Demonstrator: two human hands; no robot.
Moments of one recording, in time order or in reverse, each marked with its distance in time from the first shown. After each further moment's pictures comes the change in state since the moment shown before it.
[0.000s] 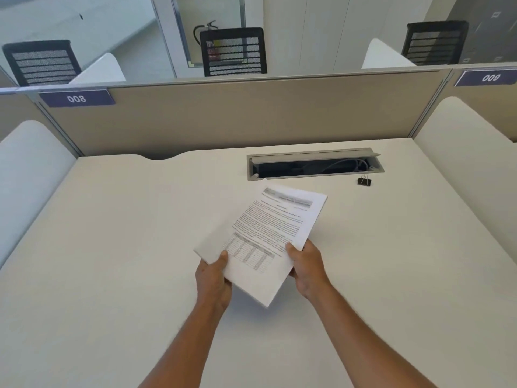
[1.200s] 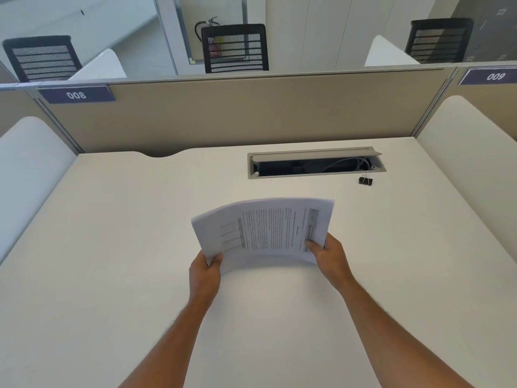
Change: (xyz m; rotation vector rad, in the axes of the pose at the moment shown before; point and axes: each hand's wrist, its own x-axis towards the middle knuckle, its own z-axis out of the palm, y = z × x) left_hand 0.015 0.009 -0.025 0.865 0.005 0.397; right_hand 0.039 -0.002 -0.066 -0.440 0.015 -0.307
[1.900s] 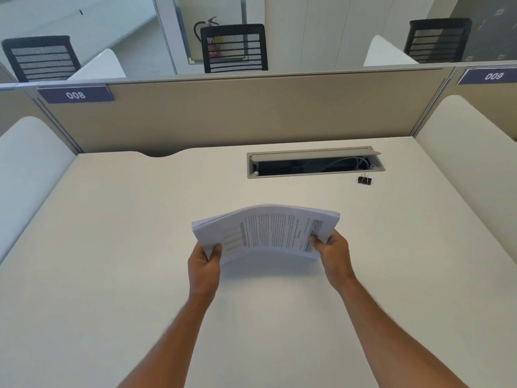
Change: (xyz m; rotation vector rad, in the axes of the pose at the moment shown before) left_hand -0.002 0.016 0.005 -0.166 0.049 0.064; right_hand -0.009 -0.016 -0.001 0.185 0.059 -0.048
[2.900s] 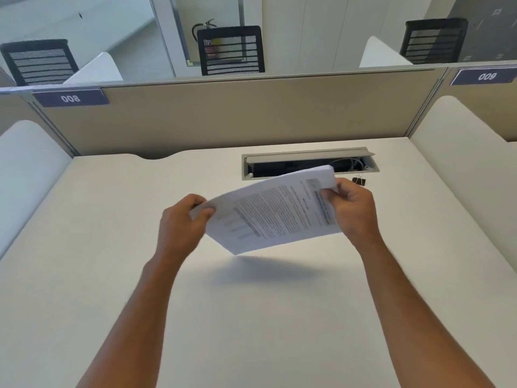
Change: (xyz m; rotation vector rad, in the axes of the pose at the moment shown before) left_hand 0.031 0.119 -0.012 0.580 -0.079 0.440; right_hand 0.012 -0.126 -0.024 -0.345 0.053 -0.314
